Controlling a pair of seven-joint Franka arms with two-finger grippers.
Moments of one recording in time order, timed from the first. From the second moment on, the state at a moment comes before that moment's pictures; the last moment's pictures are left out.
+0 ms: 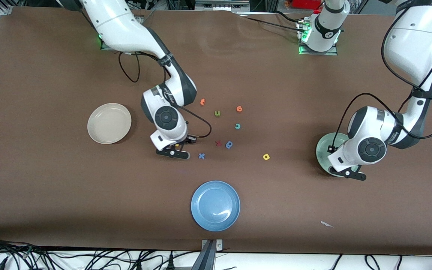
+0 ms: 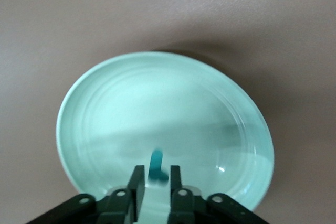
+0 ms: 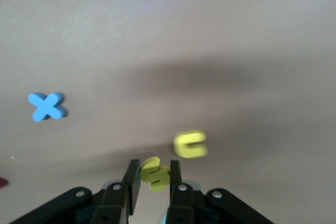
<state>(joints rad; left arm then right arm) 0.20 0.69 -0.31 -1.64 0.44 2.02 -0.04 0.63 0.73 -0.10 -1.50 0.09 2.11 0.64</state>
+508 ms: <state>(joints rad) 0.15 0.68 -0.36 -1.57 0.26 2.05 -0.10 0.60 0.57 -0.35 -1.65 0.09 1.84 0.20</state>
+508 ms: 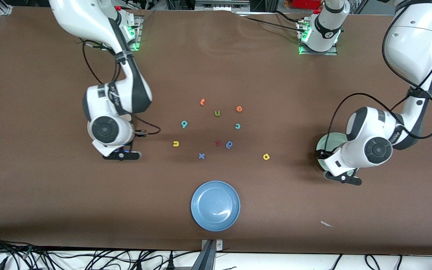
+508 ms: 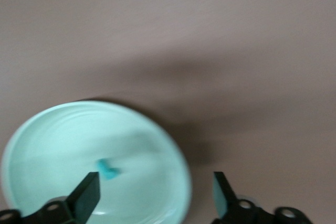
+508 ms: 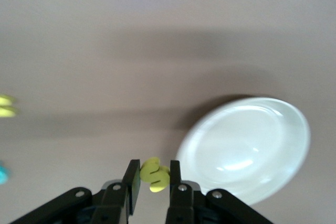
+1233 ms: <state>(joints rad) -0.09 0.79 -0.36 -1.54 0.21 2.27 -0.69 0.62 0.48 -0.43 -1.94 0.09 2.06 0.06</state>
